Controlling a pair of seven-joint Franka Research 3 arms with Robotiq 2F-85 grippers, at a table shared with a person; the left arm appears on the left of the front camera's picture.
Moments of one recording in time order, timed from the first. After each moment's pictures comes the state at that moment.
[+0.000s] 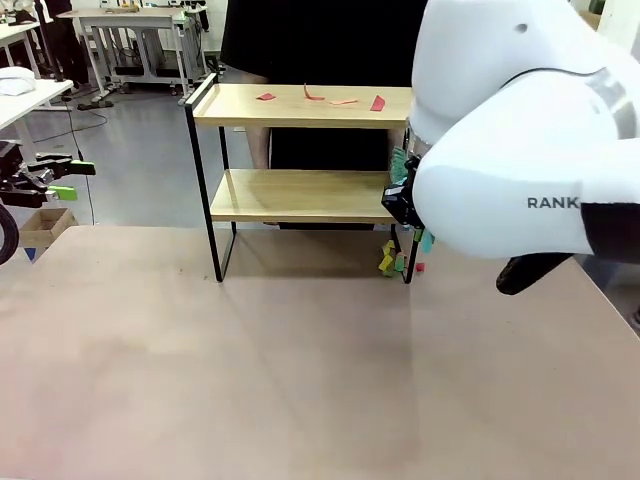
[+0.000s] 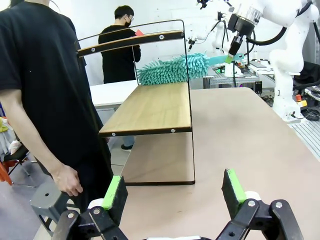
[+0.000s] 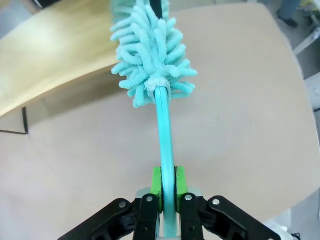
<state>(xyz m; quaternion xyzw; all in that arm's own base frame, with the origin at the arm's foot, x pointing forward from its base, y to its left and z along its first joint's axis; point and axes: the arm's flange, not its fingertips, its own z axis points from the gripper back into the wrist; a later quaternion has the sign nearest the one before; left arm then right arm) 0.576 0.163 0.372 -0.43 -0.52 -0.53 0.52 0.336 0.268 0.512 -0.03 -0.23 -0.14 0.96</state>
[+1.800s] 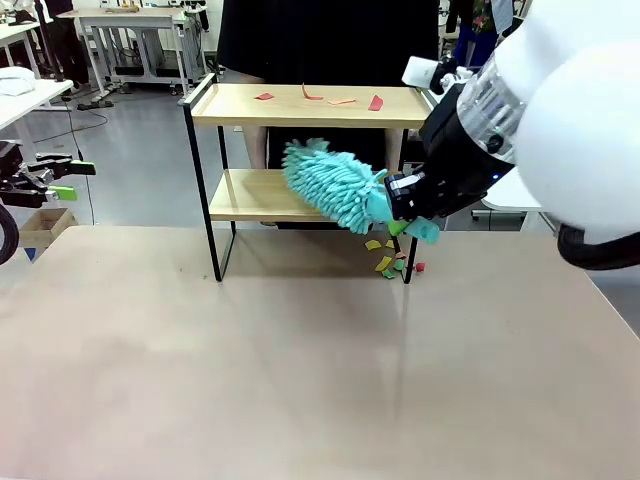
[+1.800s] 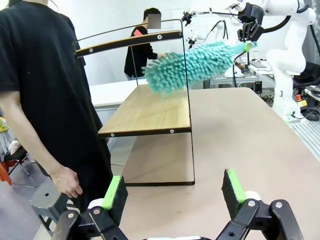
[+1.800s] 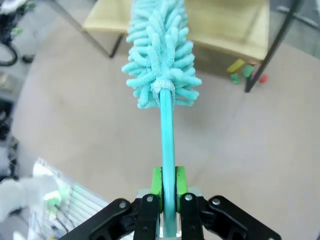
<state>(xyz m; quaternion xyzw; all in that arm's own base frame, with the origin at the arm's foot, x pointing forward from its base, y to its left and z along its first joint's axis) 0.576 0.163 0.372 -0.43 -0.52 -0.53 0.52 0.289 0.249 0.553 0.14 -0.22 0.15 0.95</state>
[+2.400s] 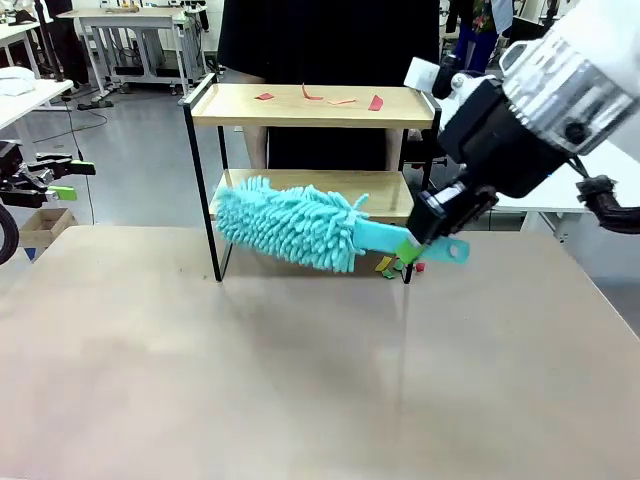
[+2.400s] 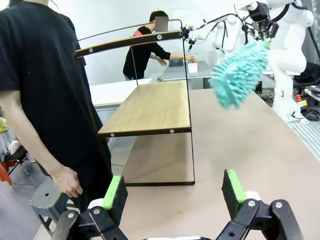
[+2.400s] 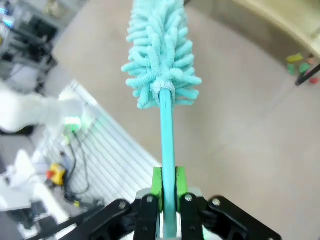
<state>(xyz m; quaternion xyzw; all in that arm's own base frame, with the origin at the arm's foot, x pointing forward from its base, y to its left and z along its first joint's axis) 0.576 0.163 0.372 -0.43 -0.52 -0.53 0.52 0.250 0.224 0.566 0.20 -0.12 0.31 0.92</state>
